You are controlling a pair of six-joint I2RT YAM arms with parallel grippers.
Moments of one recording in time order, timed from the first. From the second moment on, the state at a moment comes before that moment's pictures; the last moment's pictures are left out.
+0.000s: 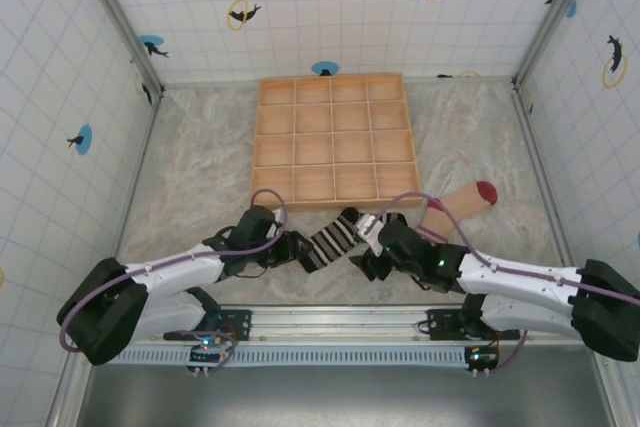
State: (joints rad) left arm -0.72 1.15 0.31 0.00 0.36 -0.92; right arm 1.12 1.05 0.40 -0.08 0.12 0.08
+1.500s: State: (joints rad) left arm -0.59 1.09 0.42 -0.33 0.25 -0.97; right arm 1.32 1.75 0.70 0.27 0.20 -0.07
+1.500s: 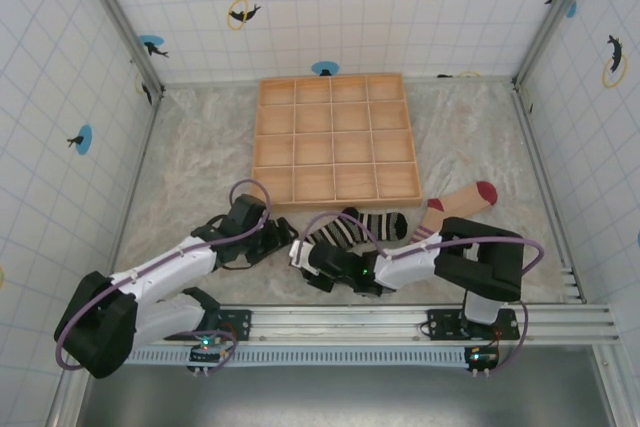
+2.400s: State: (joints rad) left arm -0.61 1.04 0.37 -0.23 0.31 -1.05; right arm 1.23 1.68 0.76 0.01 0.15 0.23
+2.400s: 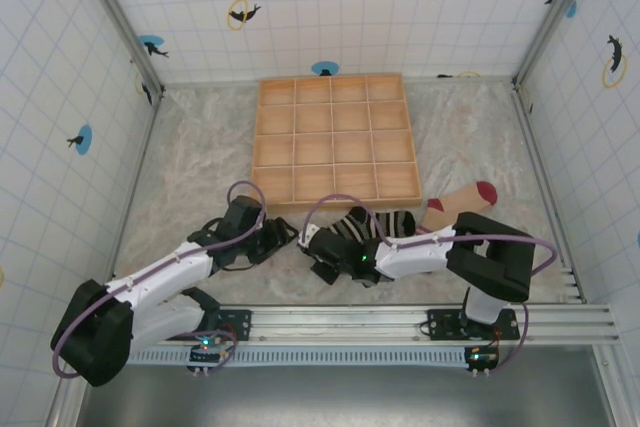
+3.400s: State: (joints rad) left arm -0.93 1.22 0.37 0.07 0.17 -1.18; right arm 1.01 1.37 0.24 0.45 -0.07 1.13
